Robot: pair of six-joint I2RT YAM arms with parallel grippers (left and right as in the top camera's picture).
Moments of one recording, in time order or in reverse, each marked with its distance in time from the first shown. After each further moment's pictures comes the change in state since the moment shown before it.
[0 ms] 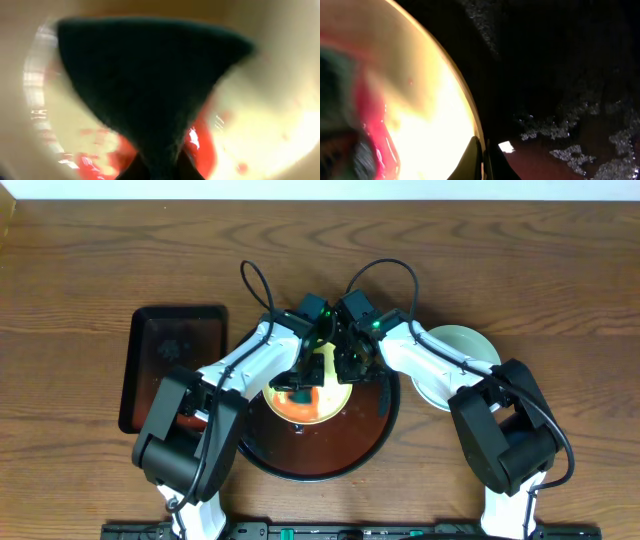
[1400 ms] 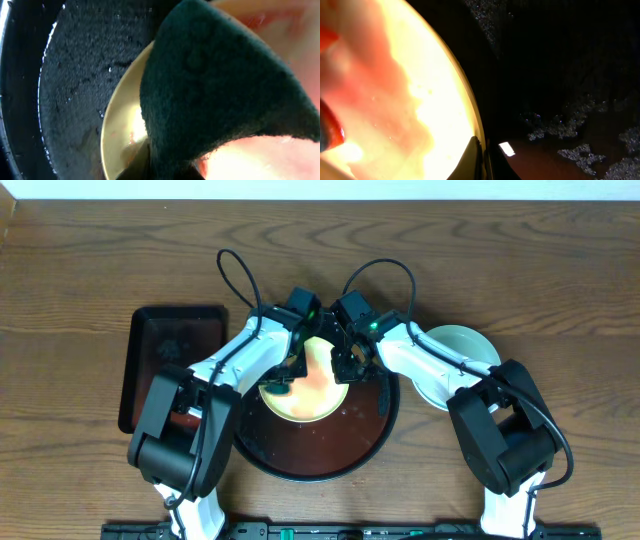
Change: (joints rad) left arm 0.056 0.001 0.010 -0.059 -0.170 -0.058; right arm 0.010 0.000 0.000 0.013 0.006 0.003
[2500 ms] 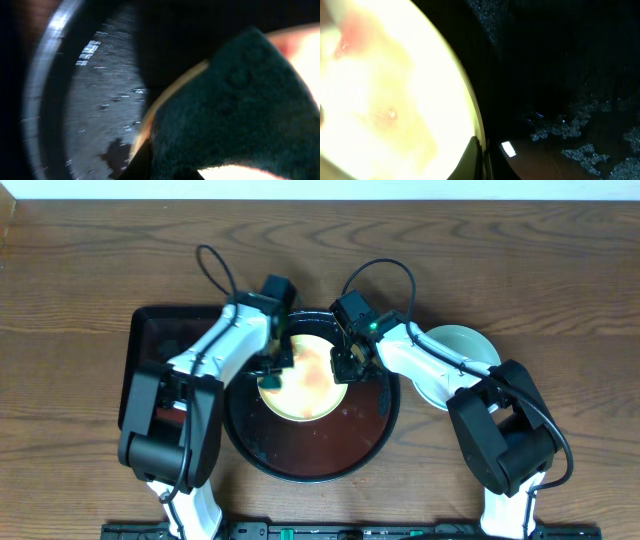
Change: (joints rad) left arm 0.124 0.006 0.069 -0.054 0.096 0.068; right arm 0.000 0.000 0.000 0.002 -0.002 0.001
